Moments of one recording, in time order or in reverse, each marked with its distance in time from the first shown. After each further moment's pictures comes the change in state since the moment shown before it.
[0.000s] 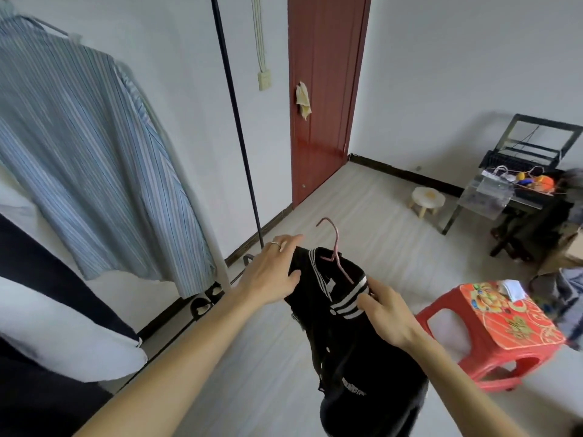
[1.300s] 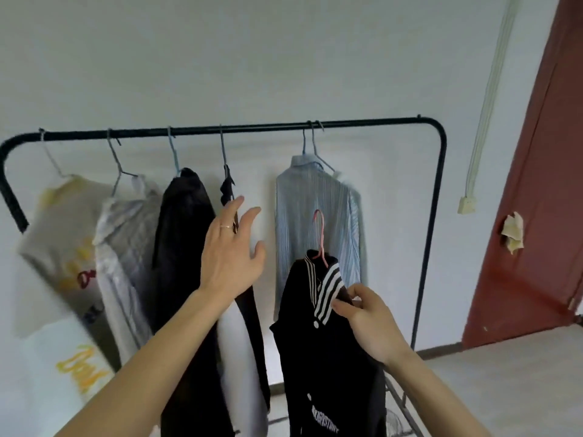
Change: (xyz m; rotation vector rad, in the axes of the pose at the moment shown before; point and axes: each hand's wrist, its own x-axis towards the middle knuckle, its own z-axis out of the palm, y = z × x) left_hand -0.164 -0.129 -0.268 0.535 1.021 -0.570; right_hand 0.083 -0.287 0.121 0.339 -0.448 -0.459
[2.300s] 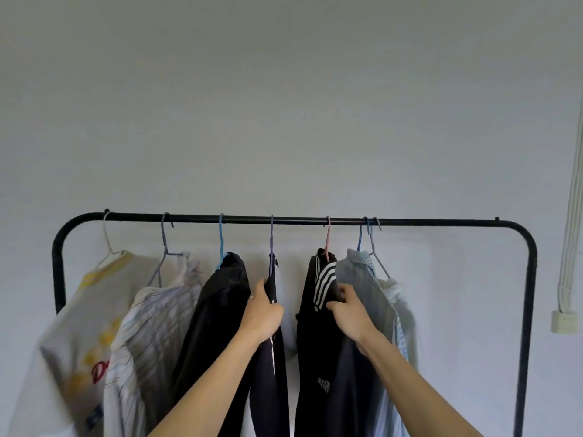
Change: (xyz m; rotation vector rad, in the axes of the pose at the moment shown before) left_hand 0.126 -0.066 0.050 -0.669 -0.253 -0.714; right_hand 0.256 -0.106 0.082 -0.042 -0.072 -0.156
